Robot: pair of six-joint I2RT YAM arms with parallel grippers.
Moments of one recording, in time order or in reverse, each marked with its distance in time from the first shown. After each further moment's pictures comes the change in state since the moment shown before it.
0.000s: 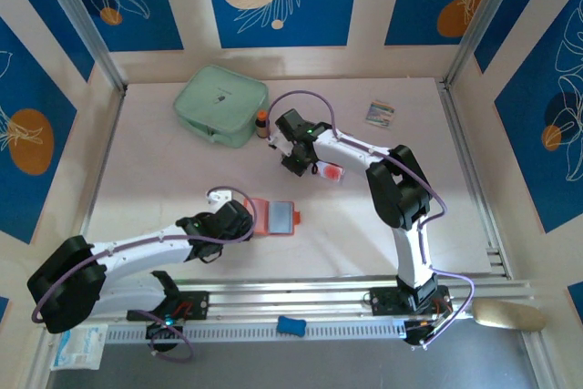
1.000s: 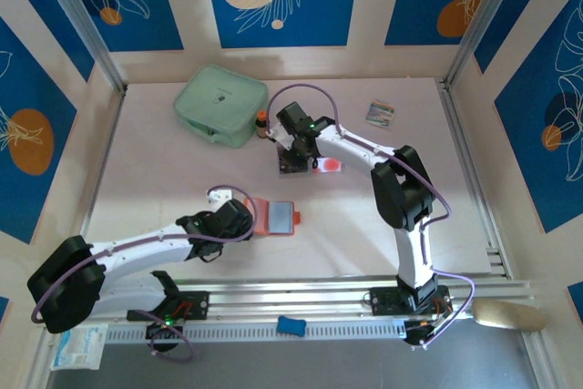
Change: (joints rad) left arm 0.000 0.000 0.018 -0.027 0.000 0.000; right arm -0.007 -0.014 0.044 -0.021 -0.015 -0.009
